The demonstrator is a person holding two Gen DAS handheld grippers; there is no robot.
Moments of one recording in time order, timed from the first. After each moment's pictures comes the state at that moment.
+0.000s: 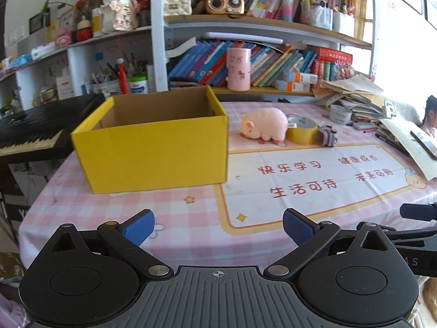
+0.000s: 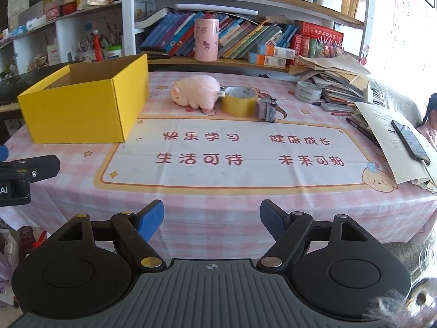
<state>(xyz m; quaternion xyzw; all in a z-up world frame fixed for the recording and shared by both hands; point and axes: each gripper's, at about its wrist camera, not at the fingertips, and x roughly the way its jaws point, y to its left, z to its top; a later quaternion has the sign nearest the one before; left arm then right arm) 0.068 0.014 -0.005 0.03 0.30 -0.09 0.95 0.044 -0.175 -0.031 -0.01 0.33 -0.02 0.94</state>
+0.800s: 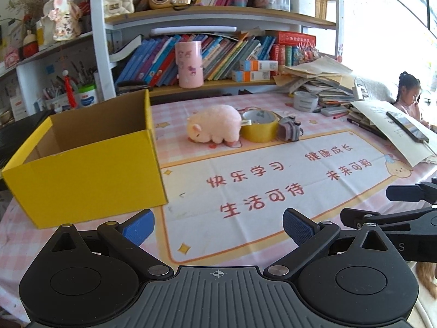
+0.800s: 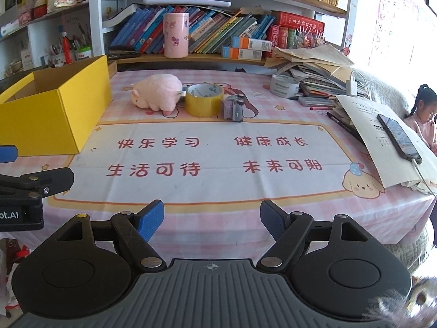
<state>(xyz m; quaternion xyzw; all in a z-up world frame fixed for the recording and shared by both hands) 0.116 -0.052 -0.014 0.07 0.30 -0.16 0.94 0.083 -0.225 -0.035 0.00 0.34 -0.05 0.94</state>
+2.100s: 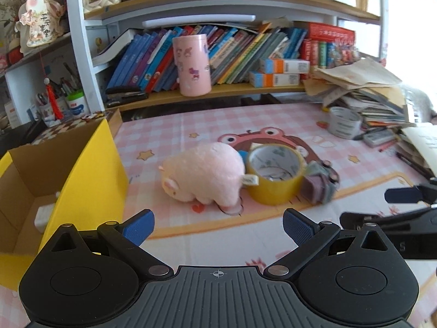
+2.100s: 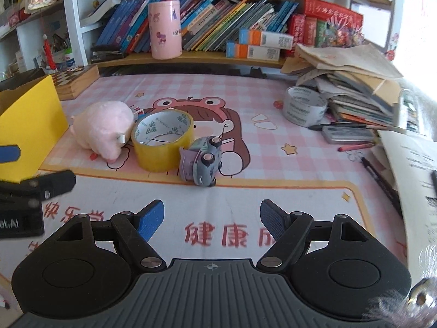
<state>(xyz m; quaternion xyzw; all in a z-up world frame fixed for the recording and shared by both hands) 0.270 -0.152 -0.018 0.07 0.32 -0.08 0.94 0.269 -0.335 -0.042 -0.01 0.37 0.03 0.93</state>
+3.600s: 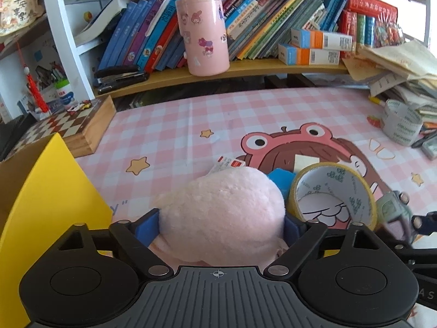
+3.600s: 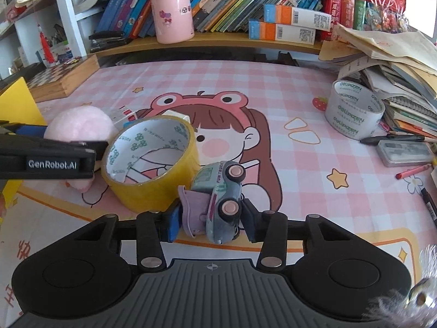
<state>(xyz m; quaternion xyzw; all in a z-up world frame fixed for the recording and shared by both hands) 0.386 -0.164 -0.049 0.08 0.38 -0.05 0.92 0.364 -0.341 -0.076 0.01 0.41 0.09 0.91</state>
